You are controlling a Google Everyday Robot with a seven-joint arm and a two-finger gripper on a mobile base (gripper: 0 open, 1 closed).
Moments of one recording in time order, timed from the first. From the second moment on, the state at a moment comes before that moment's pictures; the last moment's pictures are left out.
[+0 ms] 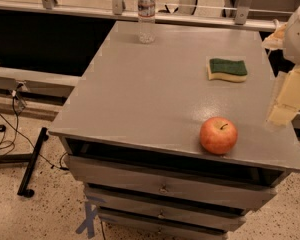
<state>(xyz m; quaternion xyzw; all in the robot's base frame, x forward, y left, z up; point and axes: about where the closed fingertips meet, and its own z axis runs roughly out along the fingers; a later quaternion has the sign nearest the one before) 0.438 -0.216 0.977 -0.60 0.78 -0.04 0.16</state>
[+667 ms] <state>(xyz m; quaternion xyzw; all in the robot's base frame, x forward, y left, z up) 0.451 -0.214 0.973 -0.60 0.78 -0.03 0.18</state>
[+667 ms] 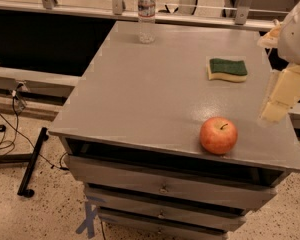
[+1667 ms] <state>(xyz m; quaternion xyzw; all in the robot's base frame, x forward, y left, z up) 0.621 -0.186 0.968 -0.53 0.76 0.04 0.38</state>
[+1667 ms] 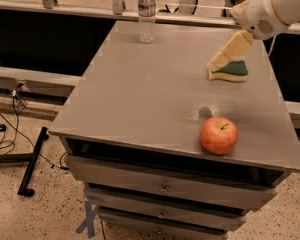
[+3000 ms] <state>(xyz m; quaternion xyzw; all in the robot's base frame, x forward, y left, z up) 0.748 -0.116 0.954 -0.46 0.72 0.11 0.51</state>
